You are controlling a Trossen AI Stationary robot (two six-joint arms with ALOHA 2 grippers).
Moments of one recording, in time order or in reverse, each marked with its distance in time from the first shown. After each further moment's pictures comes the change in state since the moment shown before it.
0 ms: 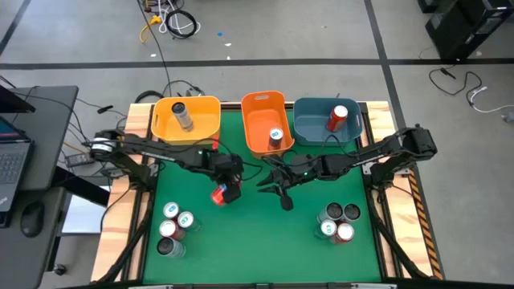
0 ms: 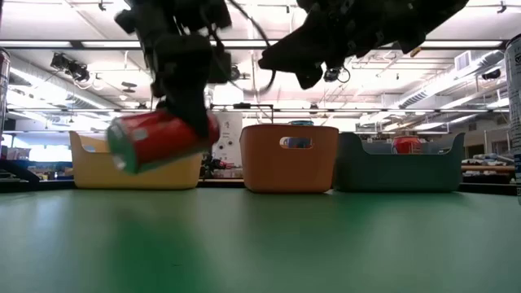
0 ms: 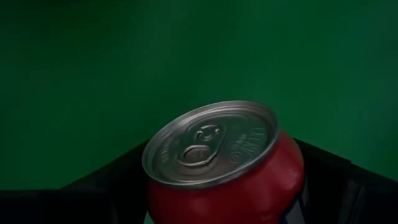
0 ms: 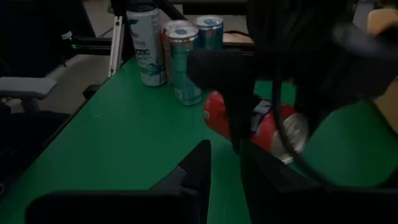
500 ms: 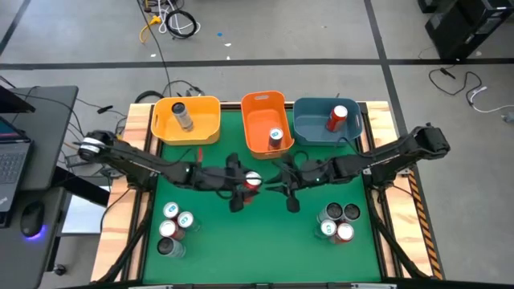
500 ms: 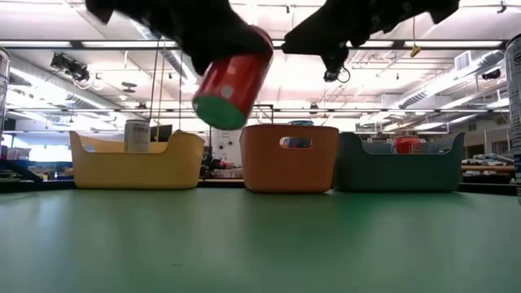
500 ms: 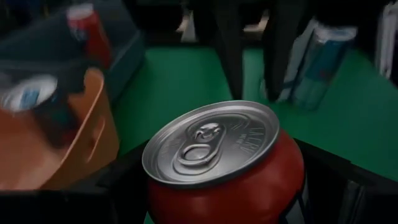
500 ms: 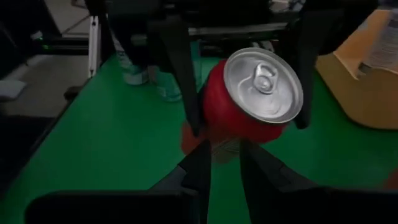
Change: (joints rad) left arm -0.179 -0.104 -0.210 0.806 -0.338 0.330; right arm 0.085 -0.136 0.000 -0.191 0.220 0.058
